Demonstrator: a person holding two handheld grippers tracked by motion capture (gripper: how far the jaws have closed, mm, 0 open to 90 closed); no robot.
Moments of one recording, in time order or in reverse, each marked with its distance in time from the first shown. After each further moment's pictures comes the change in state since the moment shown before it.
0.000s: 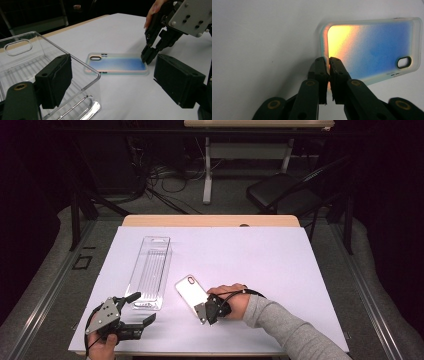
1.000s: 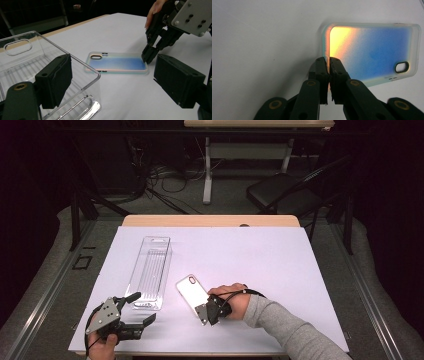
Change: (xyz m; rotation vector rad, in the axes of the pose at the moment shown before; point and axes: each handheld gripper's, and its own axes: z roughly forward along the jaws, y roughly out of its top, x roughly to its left) left arm 0.000 0.000 0.000 0.003 -0.001 -0.001; right arm 0.001 -0.001 -0.001 -0.003 -0.005 -0.046
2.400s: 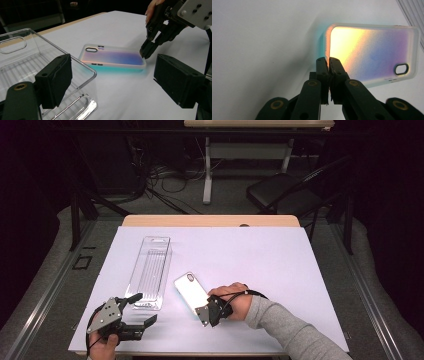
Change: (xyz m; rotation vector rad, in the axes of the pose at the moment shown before) left arm 0.000 -0.001 0.002 0.017 -0.028 -0.008; right arm 0.004 0.003 -0.010 -0.024 -0.063 -0.011
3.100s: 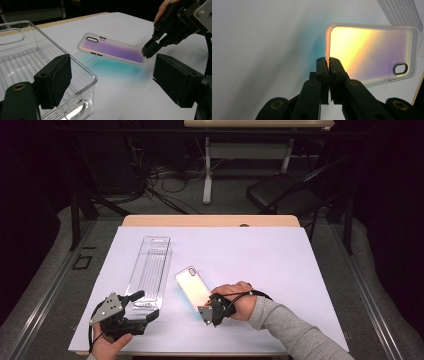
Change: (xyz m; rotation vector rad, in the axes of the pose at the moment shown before) left arm 0.004 0.008 0.008 0.006 0.001 -0.115; right arm 0.002 -0.002 -0.016 0.006 -0.083 0.013
